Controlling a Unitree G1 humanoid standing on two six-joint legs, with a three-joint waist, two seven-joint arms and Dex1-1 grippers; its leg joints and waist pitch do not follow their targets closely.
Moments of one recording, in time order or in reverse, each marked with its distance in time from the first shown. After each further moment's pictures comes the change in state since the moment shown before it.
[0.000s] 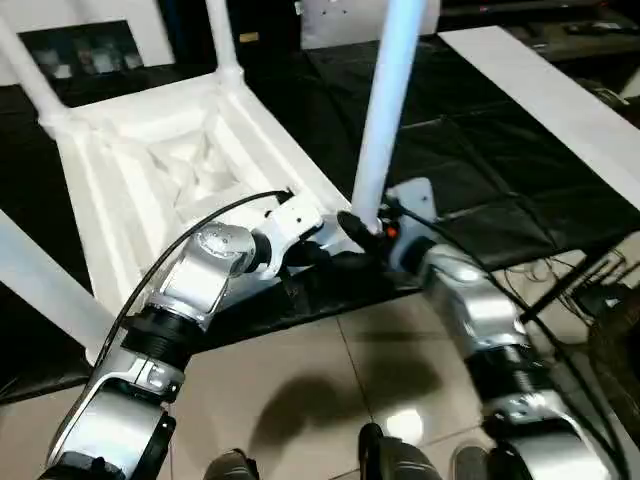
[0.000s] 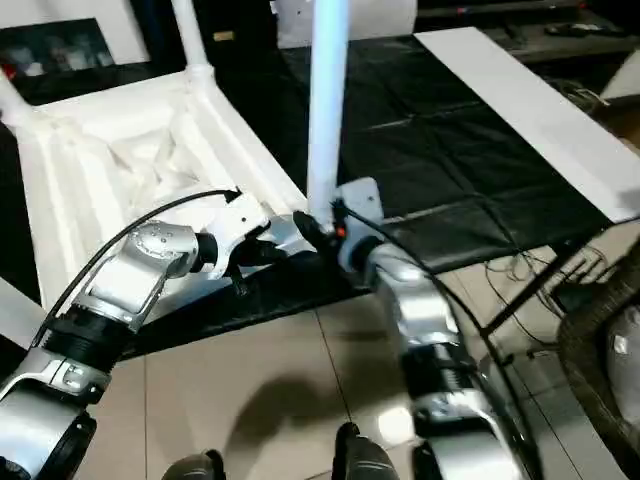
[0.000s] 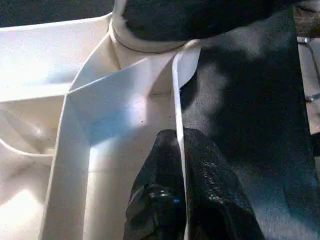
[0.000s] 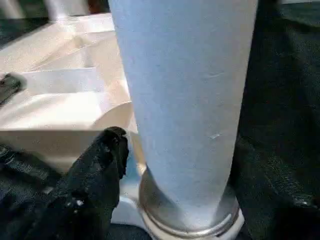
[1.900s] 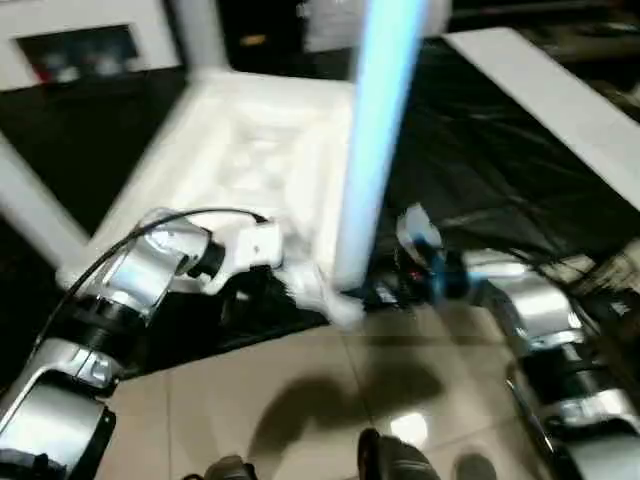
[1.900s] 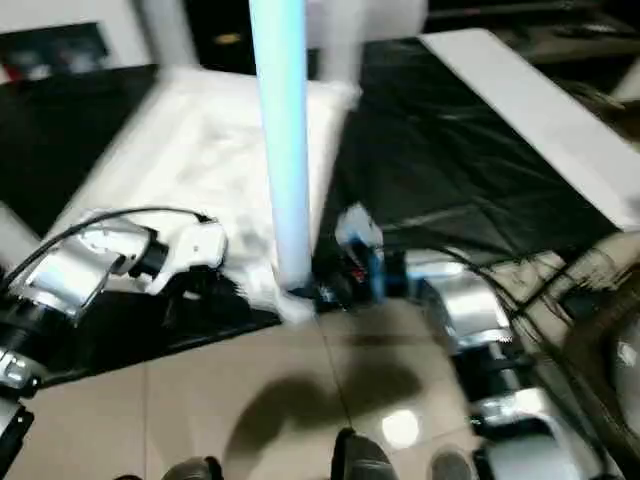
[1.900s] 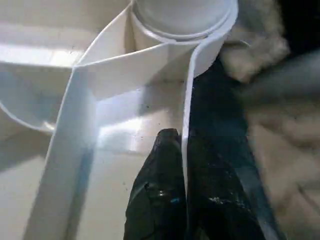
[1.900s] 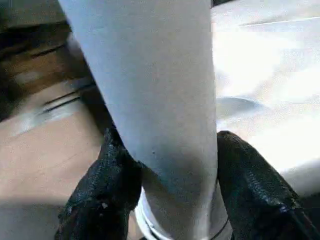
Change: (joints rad) left arm 0.003 0.156 -0.022 0.034 -0.024 -0.113 -0.305; right arm -0.013 -0.131 0.103 -0.069 0.057 0.119 0.387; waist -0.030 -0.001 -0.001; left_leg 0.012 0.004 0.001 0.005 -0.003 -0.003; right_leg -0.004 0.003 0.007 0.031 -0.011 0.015
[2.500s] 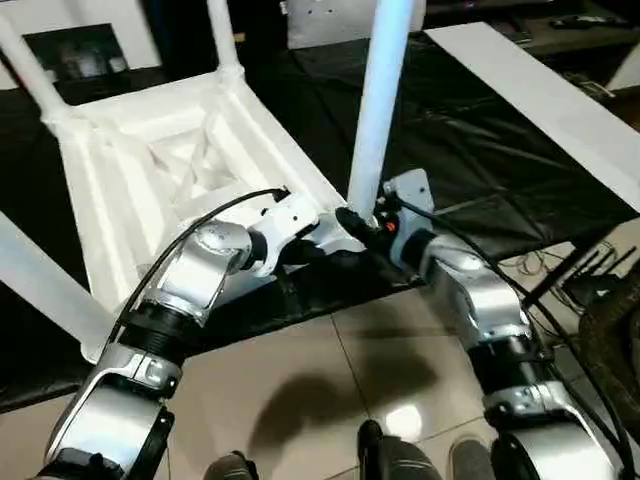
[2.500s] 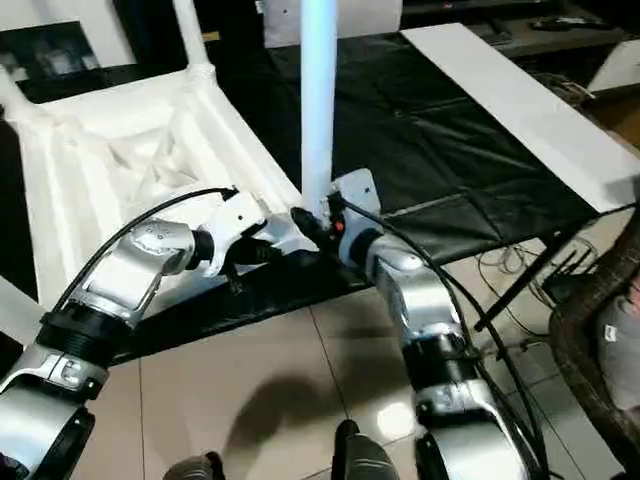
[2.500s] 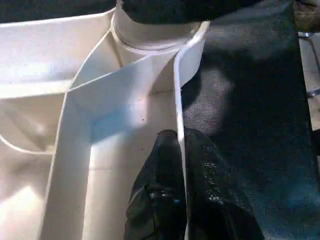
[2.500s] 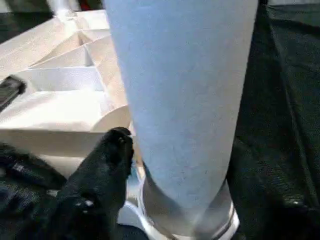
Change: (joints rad) left arm -0.018 -0.162 0.029 -0.012 0.043 0.114 0.319; right arm -0.005 0.114 -0.082 0.040 -0.092 -0.085 -0.411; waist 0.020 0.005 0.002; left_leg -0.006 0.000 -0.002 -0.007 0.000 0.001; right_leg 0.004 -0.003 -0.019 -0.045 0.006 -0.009
